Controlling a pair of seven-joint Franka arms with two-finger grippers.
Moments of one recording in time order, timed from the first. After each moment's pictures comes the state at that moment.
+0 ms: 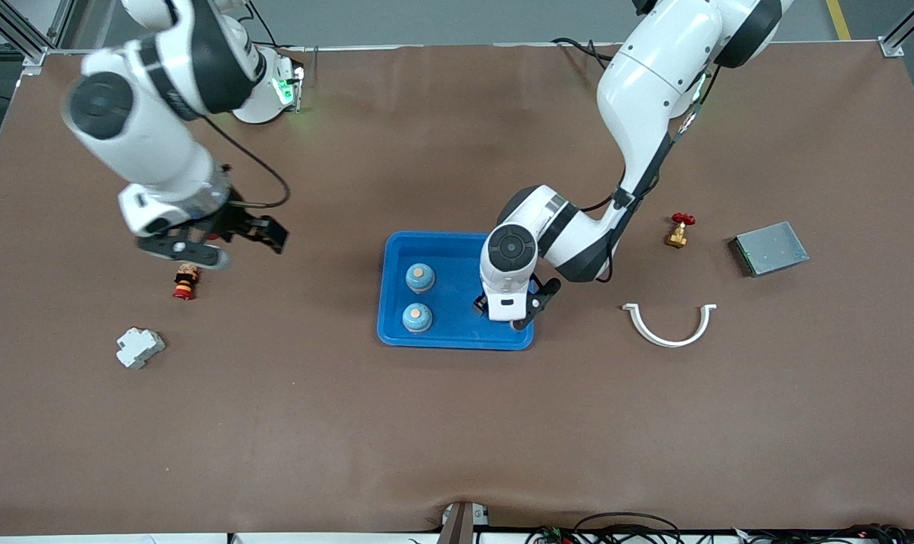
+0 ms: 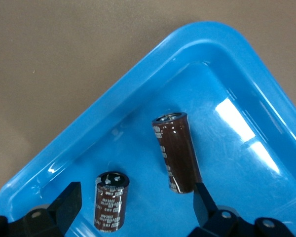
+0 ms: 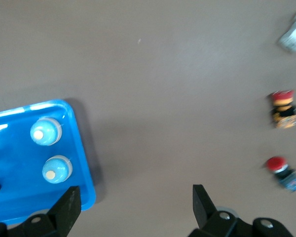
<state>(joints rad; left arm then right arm) -0.53 0.82 -0.19 -1.44 0.07 2.15 -1.54 0.46 0.06 -0.08 -1.94 0.03 2.01 0.63</state>
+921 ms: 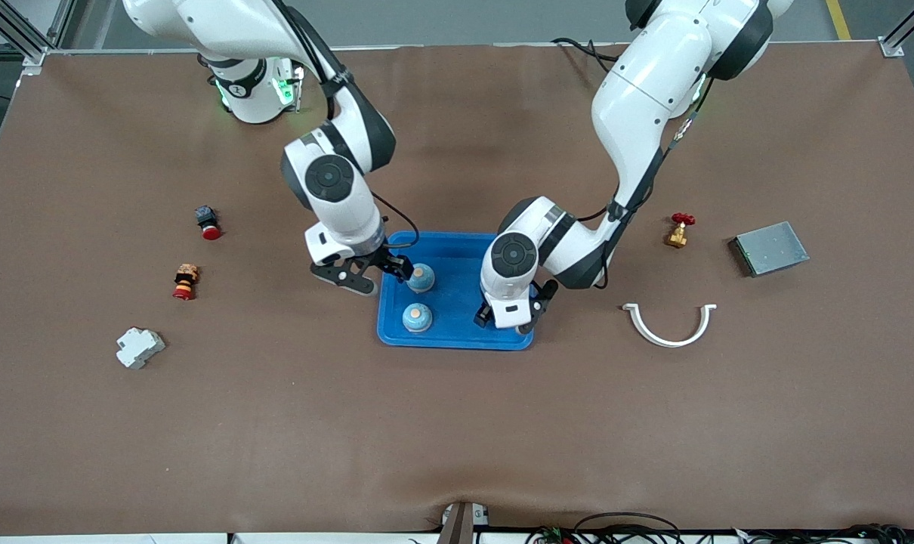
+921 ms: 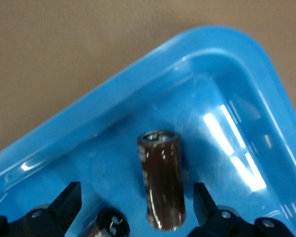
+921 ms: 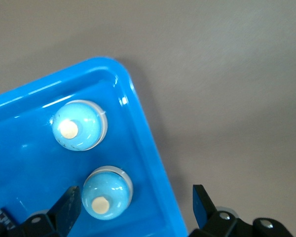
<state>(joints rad) -0.53 0.87 -0.17 -1.43 0.08 2.25 -1.68 0.70 0.46 -0.08 -1.91 0.06 2.42 0.99</state>
